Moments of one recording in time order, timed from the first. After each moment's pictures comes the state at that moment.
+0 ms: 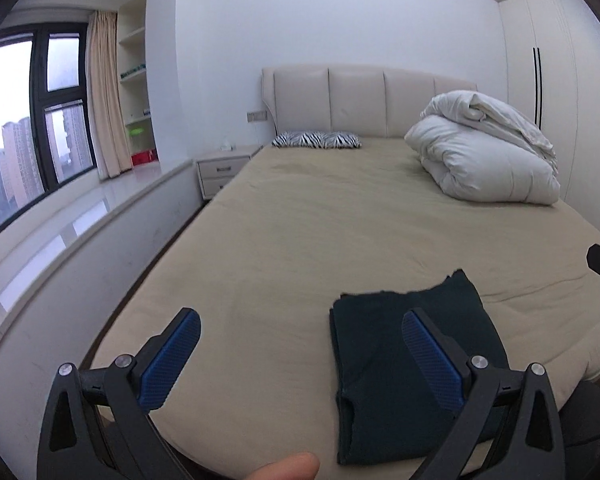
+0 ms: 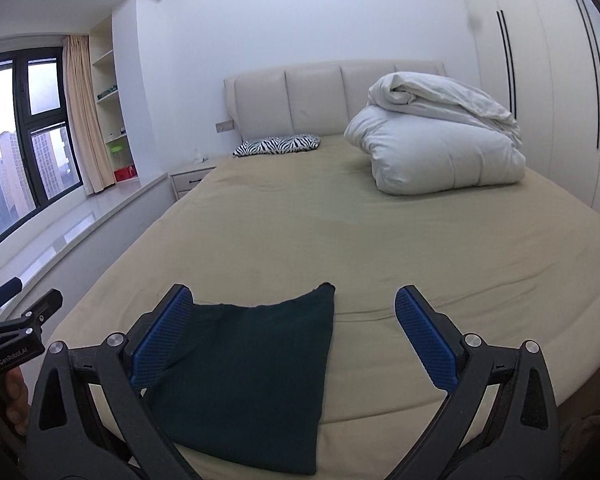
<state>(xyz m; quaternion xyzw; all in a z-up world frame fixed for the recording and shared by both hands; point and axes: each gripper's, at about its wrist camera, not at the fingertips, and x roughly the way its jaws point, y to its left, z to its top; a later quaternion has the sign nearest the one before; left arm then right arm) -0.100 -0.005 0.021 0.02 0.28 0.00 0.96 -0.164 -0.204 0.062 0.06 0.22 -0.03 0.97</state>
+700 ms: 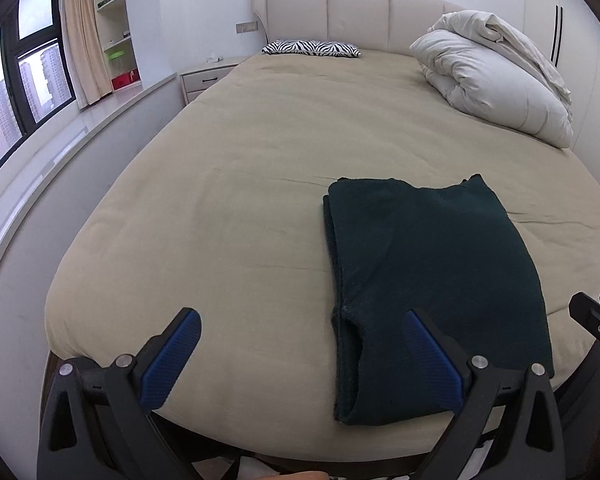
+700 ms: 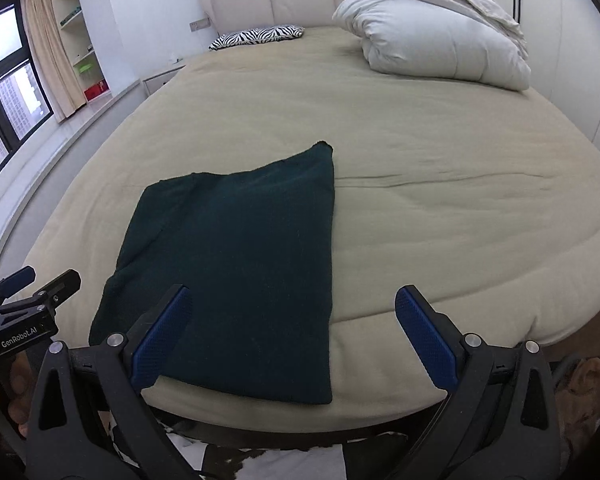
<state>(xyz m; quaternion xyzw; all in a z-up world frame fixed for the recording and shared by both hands) -0.070 -0.007 -0.062 0.01 0.42 -0.01 0.91 -0.124 -0.186 -0.061 0.07 0.40 -0.06 0.91</state>
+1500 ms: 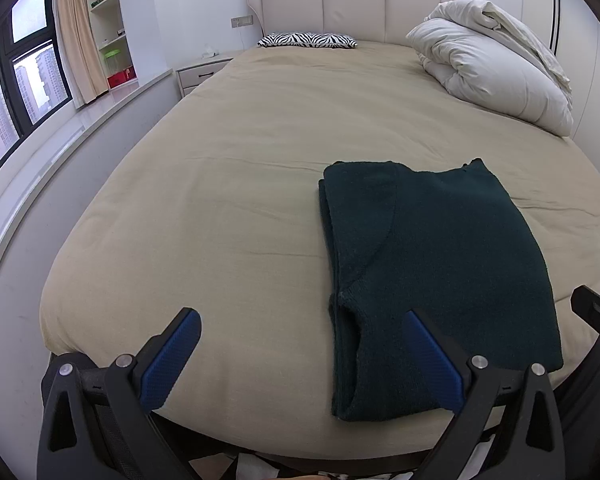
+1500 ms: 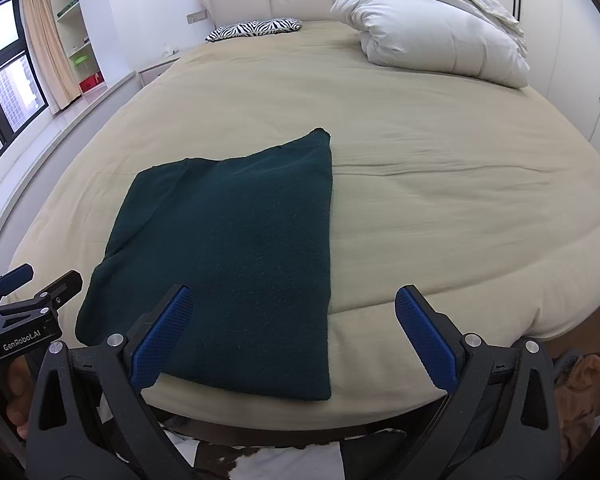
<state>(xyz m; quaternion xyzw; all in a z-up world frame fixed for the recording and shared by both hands) -0.069 -0.009 -0.073 0.02 0.43 -0.01 0.90 -0.121 -0.185 -0.062 0.06 0.41 -0.06 0.91</state>
